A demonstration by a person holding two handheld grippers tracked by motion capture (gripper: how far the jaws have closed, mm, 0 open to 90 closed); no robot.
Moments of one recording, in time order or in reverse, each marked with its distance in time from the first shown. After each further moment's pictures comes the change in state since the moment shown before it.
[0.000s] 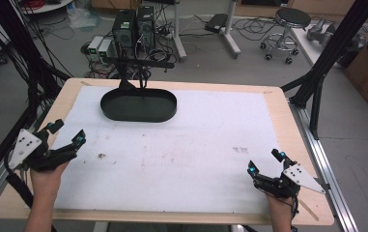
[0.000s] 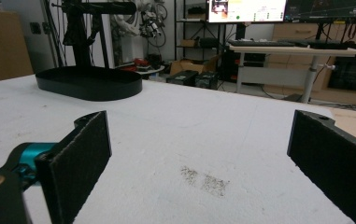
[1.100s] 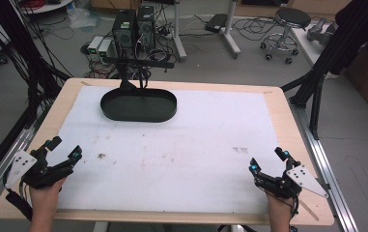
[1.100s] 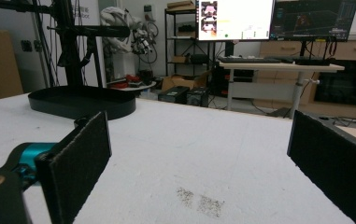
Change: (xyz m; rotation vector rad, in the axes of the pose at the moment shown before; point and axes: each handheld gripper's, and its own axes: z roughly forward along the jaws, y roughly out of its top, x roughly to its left) left arm 0.003 -0.037 -0.019 -0.013 -0.004 -0.085; right arm 0.006 0.009 -0.004 -0.070 -0.043 0.006
